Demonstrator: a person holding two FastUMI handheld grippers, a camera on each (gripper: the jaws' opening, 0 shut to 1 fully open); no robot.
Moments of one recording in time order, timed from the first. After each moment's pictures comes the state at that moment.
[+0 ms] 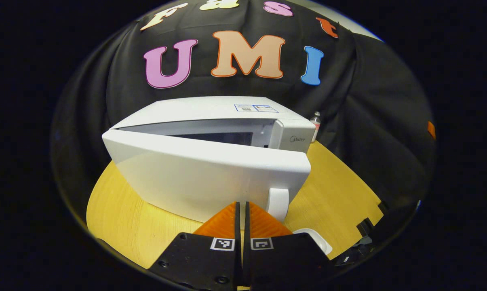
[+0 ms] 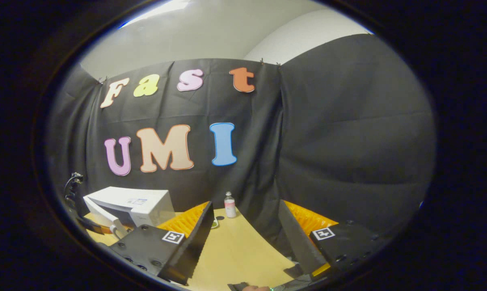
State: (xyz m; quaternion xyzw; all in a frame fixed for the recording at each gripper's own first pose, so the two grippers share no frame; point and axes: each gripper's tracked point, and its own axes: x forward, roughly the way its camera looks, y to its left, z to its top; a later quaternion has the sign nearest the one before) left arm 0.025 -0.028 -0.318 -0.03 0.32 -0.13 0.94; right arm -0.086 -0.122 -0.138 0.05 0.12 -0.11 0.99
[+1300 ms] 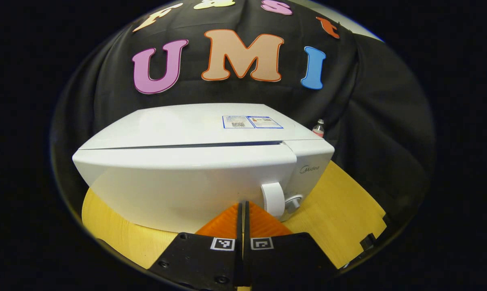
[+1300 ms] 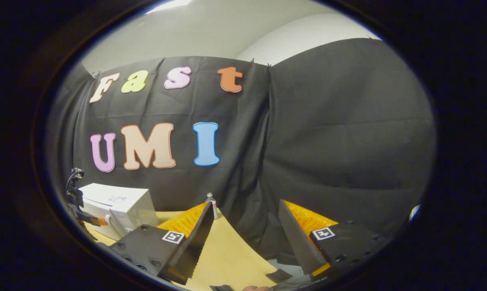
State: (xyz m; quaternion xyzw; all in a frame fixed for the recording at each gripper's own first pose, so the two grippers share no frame) left arm 0.093 -0.055 -0.329 -0.04 0.30 -0.13 0.94; right arm -0.078 -0.168 -0.133 0.03 0.11 -0.15 0.98
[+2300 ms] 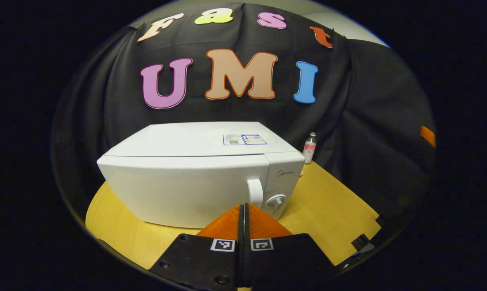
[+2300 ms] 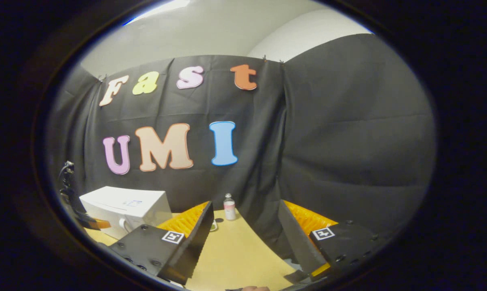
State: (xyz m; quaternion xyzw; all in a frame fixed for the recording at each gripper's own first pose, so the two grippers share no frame) left arm 0.033 -0.048 -0.255 -0.03 0.23 -0.12 0.96; right arm -0.047 -0.120 -0.135 0.06 0.13 -0.08 0.99
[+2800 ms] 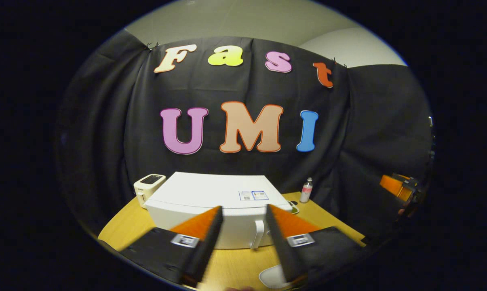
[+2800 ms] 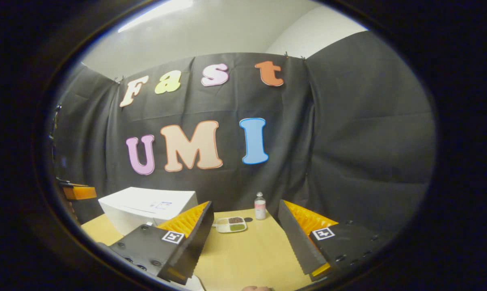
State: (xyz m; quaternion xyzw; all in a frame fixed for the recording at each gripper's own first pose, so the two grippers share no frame) left arm 0.009 -0.007 -0.109 -0.05 0.11 -0.09 0.99; right arm -0.020 -0.041 -0.138 0.07 0.13 0.00 0.99
